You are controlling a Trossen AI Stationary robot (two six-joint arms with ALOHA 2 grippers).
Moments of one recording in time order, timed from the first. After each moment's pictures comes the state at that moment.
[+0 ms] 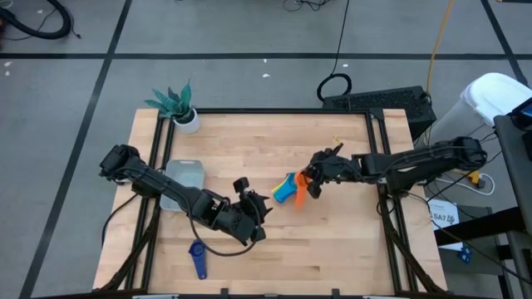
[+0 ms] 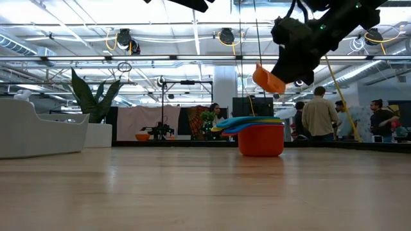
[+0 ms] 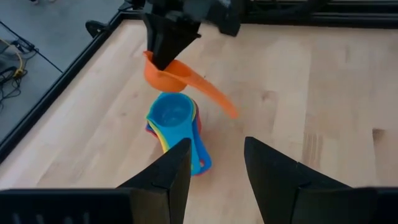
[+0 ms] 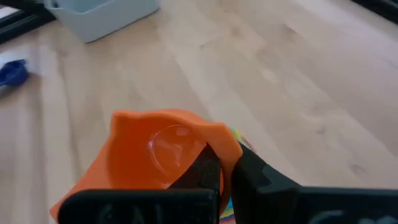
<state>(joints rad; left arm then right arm) -0.45 1.71 1.44 -0.52 -0.68 -0.41 0.04 1.18 0.64 -0.17 0.27 0.49</state>
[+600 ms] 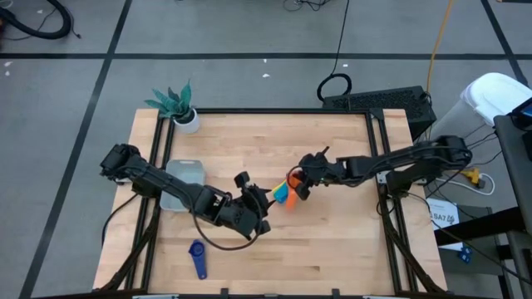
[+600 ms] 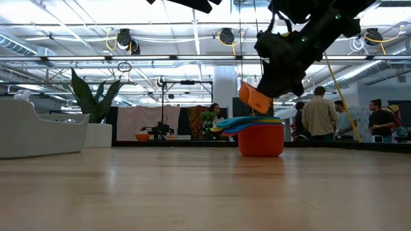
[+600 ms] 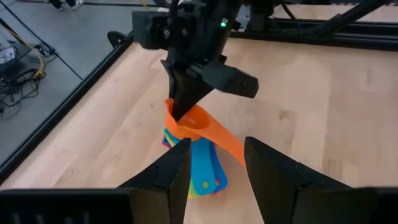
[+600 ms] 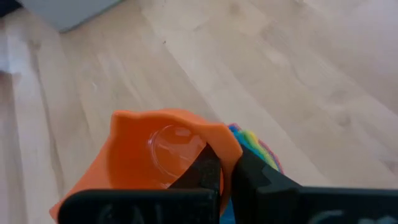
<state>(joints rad) -0.42 1.71 1.44 -0.47 -0.73 -0.40 0.04 1.38 0.72 -0.12 0.26 0.56</state>
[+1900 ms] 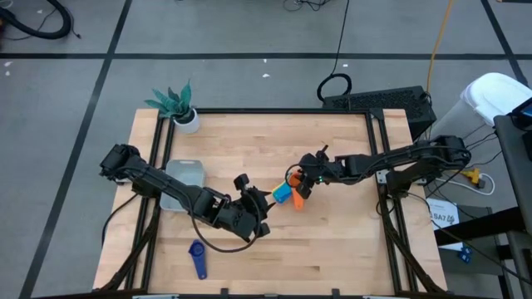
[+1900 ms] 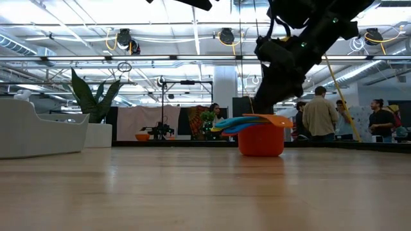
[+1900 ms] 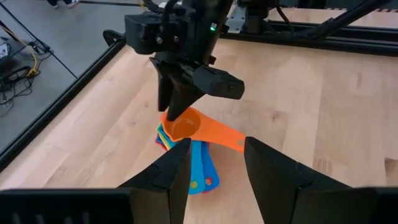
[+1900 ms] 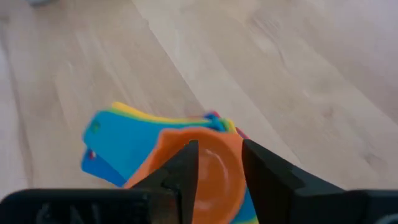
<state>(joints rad) -0.43 1.71 1.44 -0.47 -0.73 -0.42 0.01 1.39 0.72 -0.16 0.26 0.50</state>
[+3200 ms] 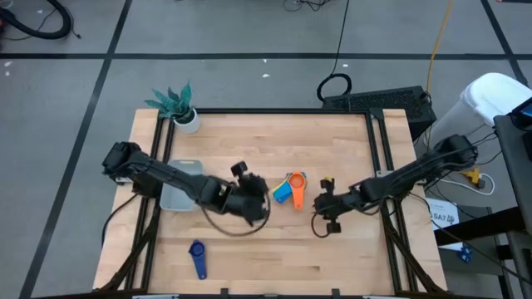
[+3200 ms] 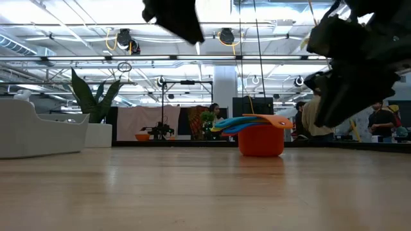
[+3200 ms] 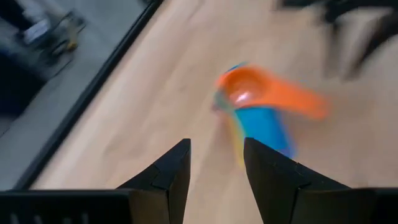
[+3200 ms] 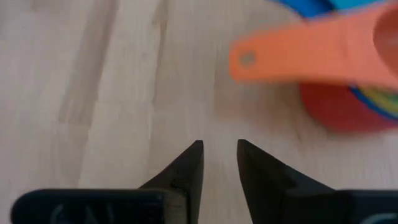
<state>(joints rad) -0.31 1.71 1.44 -0.67 -0.71 -0.41 0.37 1.29 0.54 -0.18 0.18 0.24</state>
